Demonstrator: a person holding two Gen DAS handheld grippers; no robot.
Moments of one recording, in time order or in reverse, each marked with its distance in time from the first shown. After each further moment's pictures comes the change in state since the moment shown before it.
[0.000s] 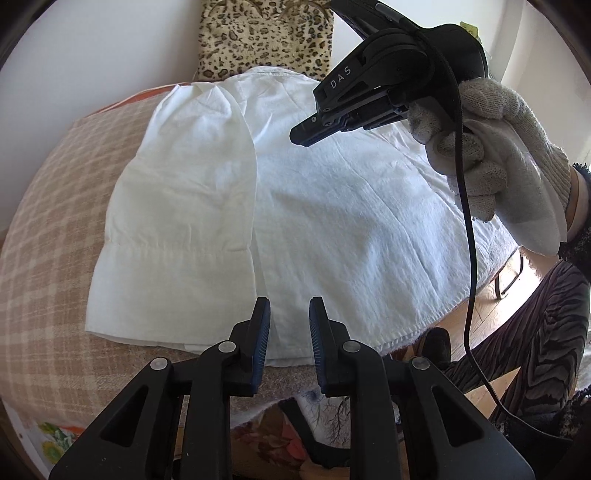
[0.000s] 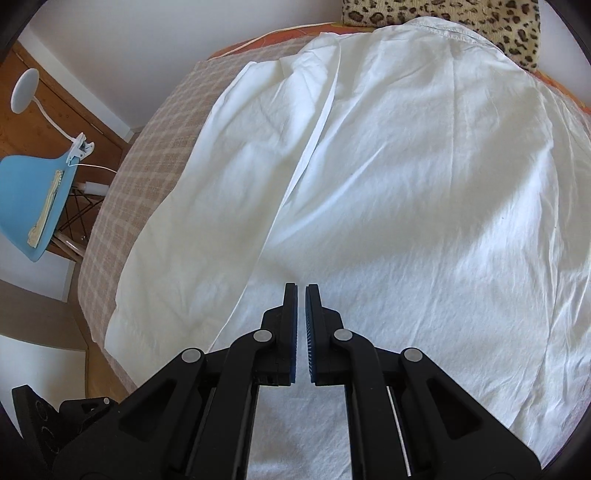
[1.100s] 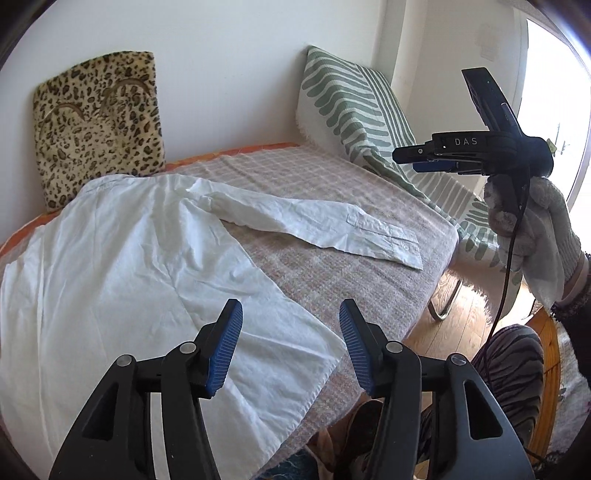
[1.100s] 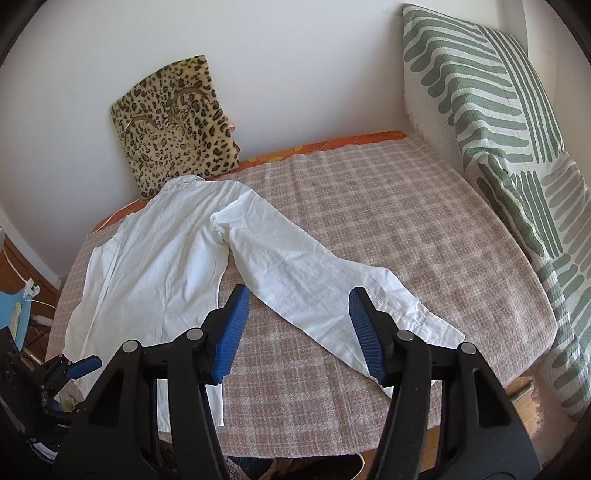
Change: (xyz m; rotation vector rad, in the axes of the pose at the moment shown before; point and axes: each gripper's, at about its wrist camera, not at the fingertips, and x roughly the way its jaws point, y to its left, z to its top) left arm 0.031 -0.237 0.113 0.272 -0.162 -0.255; right arm -0.317 -0.284 -0.166 0.322 -0.487 -0.368
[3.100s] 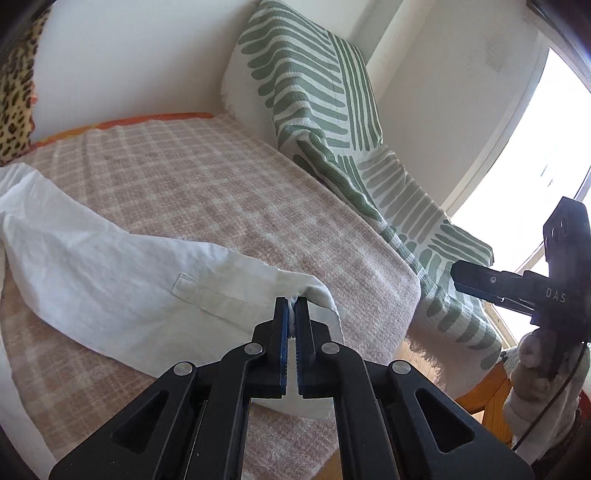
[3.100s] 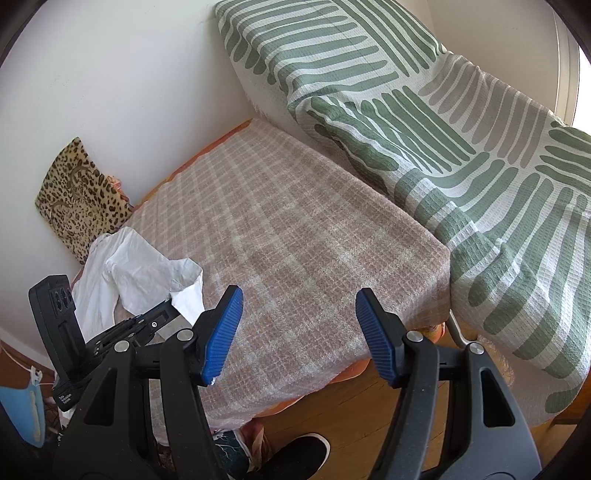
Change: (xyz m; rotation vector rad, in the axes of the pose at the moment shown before) left arm 0.186 -0.128 0.087 -0.147 0.066 -0.212; right arm -0.030 -0.227 -0.065 0.368 0.003 -0.066
